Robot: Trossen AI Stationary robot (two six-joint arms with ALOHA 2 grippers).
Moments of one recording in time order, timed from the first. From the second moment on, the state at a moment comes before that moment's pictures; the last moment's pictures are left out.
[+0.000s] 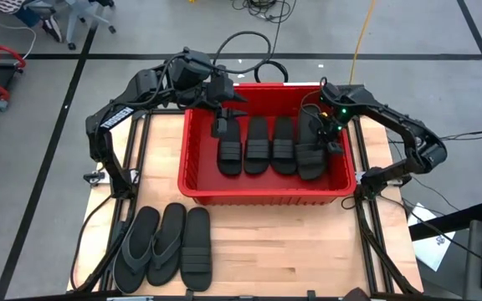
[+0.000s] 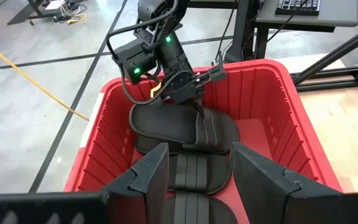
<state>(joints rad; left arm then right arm) 0.31 1.75 2.28 -1.03 0.17 0.28 -0.92 1.41 1.09 -1.23 -0.55 -0.99</state>
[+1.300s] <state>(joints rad) 0.31 1.75 2.28 -1.03 0.17 0.31 -0.95 1.26 1.09 -1.12 -0.25 -0.66</state>
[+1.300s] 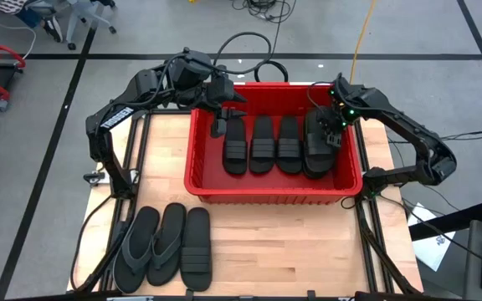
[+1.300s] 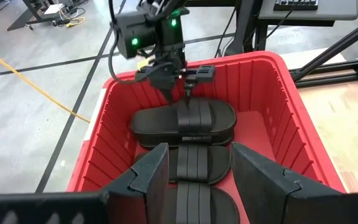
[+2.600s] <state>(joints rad) 0.37 1.60 2.13 -1.57 -0.07 0.02 -0.86 0.82 1.09 -1.17 0.41 0.20</state>
